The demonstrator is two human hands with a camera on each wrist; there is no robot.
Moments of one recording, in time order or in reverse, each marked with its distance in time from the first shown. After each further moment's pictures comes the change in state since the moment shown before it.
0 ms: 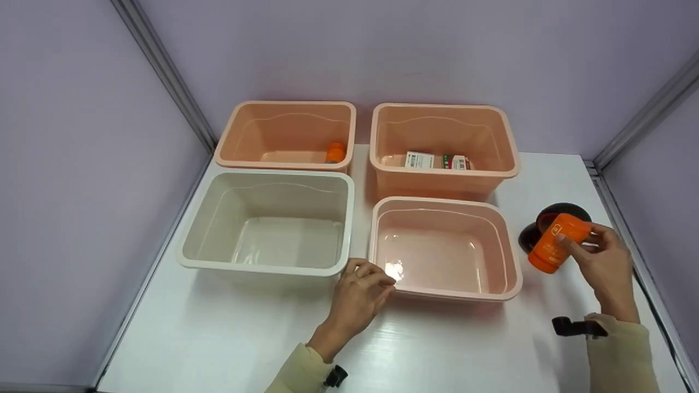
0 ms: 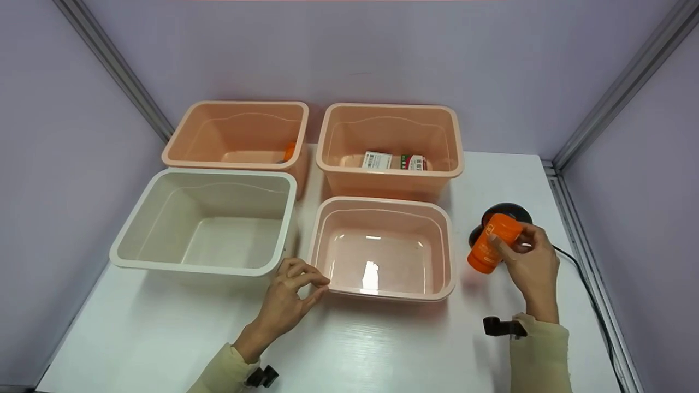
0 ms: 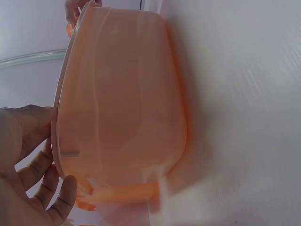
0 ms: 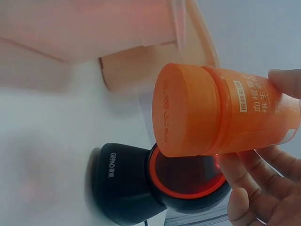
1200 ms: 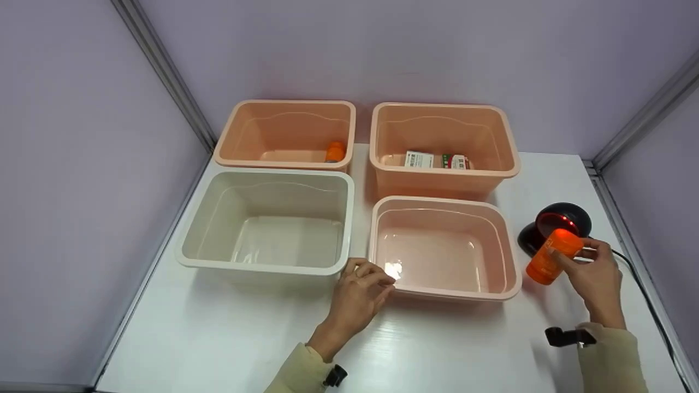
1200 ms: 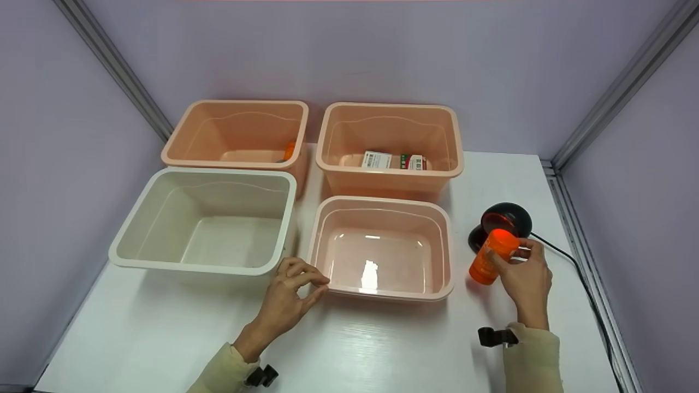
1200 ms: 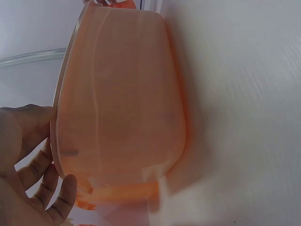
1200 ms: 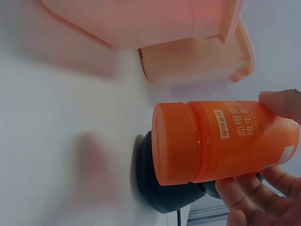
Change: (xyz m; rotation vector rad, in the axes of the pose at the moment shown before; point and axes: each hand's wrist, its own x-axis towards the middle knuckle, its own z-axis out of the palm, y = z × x) left_hand -0.001 -0.002 0.002 -0.015 0.007 -0.001; right_hand -0.003 0.024 0.018 -0.093 0.004 0.107
